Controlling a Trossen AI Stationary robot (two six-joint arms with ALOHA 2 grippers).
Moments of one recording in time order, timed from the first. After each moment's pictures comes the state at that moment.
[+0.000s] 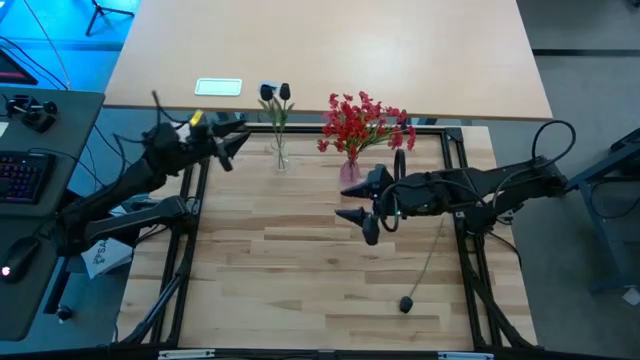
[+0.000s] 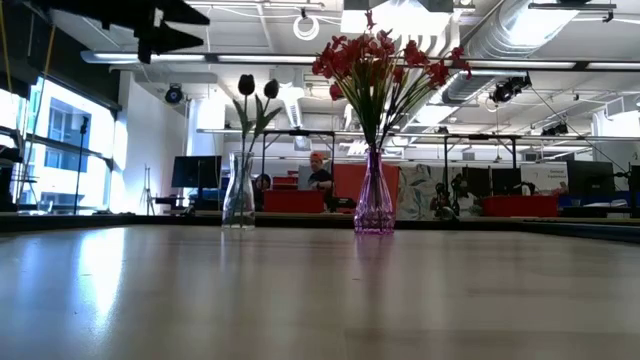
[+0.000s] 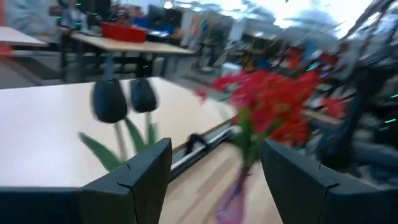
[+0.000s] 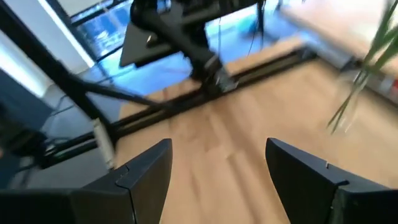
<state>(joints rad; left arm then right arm) 0.63 0.60 0.62 -0.02 0.07 -0.19 0.27 1.39 1.47 -0.47 0.36 0.44</state>
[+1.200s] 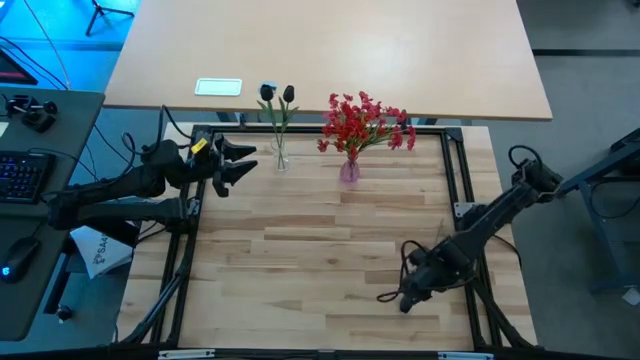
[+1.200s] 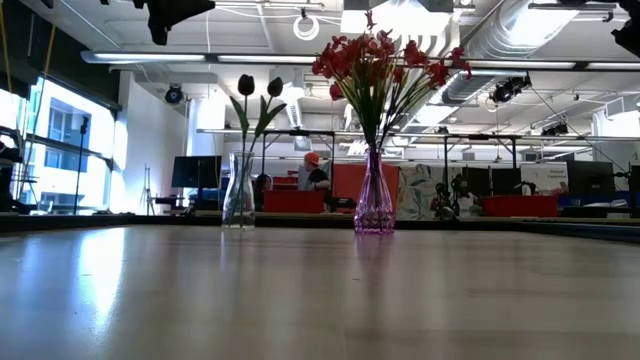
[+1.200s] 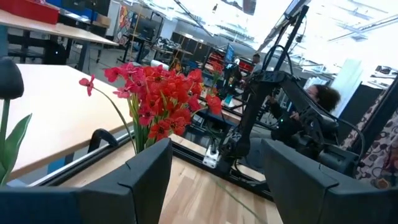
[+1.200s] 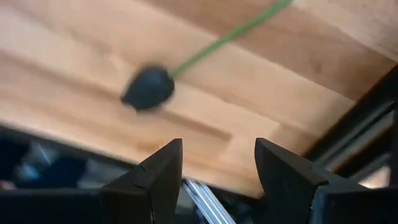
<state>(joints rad) 0.25 0.60 0.62 0.06 -0.02 -0.35 0.70 1.45 1.03 -1.00 -0.31 1.82</state>
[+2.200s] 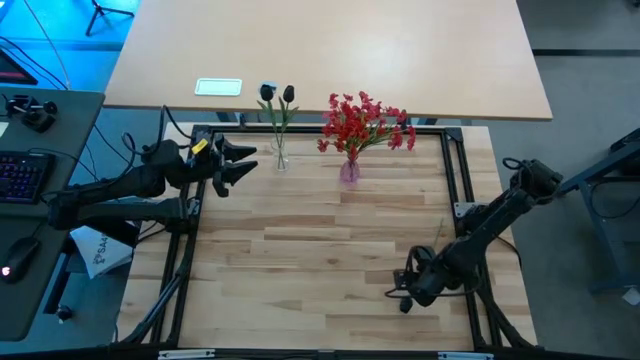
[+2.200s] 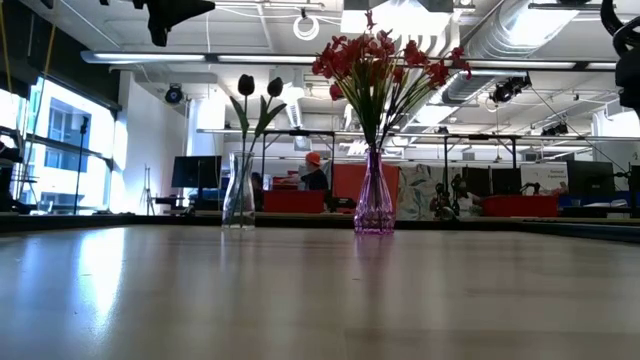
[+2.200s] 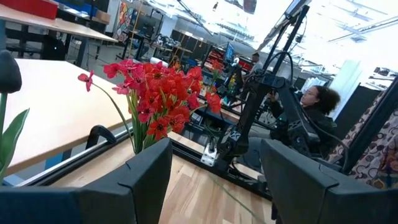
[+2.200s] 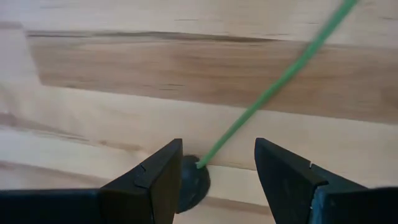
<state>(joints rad) 0.25 0.60 0.62 0.05 -0.01 -0.37 0.77 1.45 0.80 -0.67 0.01 2.28</state>
